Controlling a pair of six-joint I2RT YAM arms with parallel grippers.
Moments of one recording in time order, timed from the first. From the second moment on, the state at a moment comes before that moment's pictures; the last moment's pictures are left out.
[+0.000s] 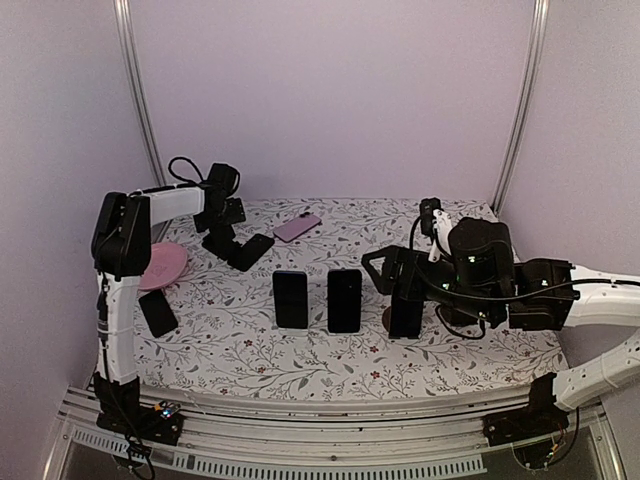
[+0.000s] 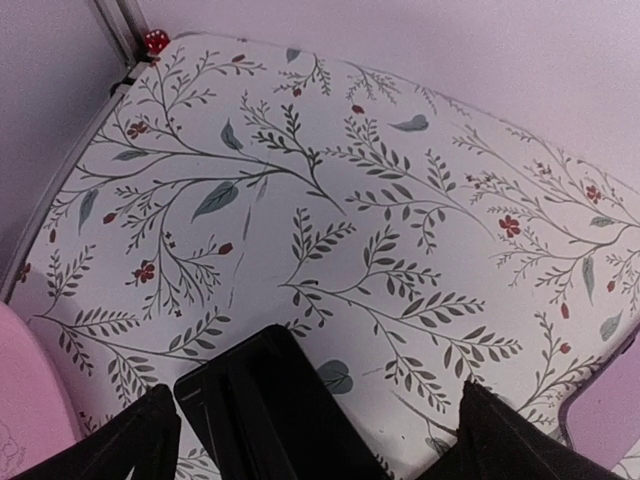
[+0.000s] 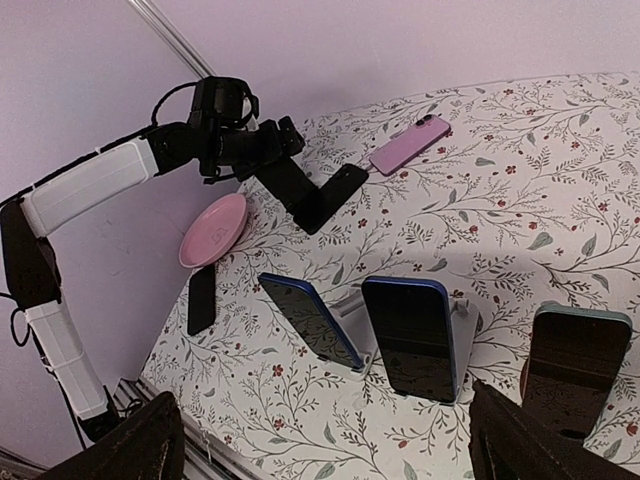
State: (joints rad) left arm -0.26 2.27 1.81 -0.41 -0.44 -0.49; right arm 1.18 1.14 0.95 -0.21 0.47 0.78
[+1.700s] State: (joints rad) left arm -0.50 1.38 0.62 0.14 -0.19 -0.39; right arm 1.21 1.21 0.97 -0.23 0.41 0.78
